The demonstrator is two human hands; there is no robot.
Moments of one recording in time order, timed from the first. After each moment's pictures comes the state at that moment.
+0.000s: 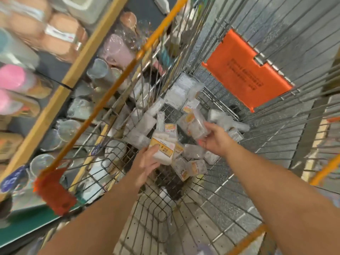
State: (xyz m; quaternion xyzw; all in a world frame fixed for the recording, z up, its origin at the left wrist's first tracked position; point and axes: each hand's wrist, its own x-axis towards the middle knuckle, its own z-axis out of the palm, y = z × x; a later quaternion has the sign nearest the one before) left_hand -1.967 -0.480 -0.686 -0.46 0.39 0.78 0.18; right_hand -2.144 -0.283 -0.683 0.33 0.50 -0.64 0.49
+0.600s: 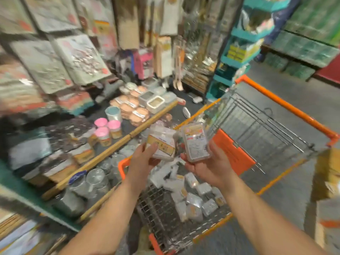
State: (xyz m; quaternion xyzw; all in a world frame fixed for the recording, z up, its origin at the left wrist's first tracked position) left_hand -1.882 -0.491 -0.408 -0.32 0.44 0.82 -0.18; right_hand -2.017 -0.328 -0.374 -0.13 0.35 -0.73 0.57
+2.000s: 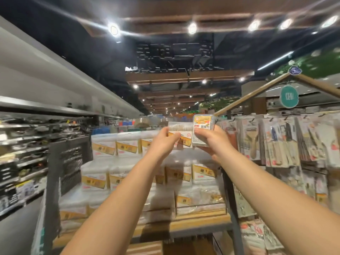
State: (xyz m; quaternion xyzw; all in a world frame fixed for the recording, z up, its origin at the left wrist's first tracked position) left_hand -1.421 -0.819 0.076 -0.45 0.71 0.23 -0.50; right_hand -1.580 -0.798 0.072 -0.48 0.37 -0.71 0.35
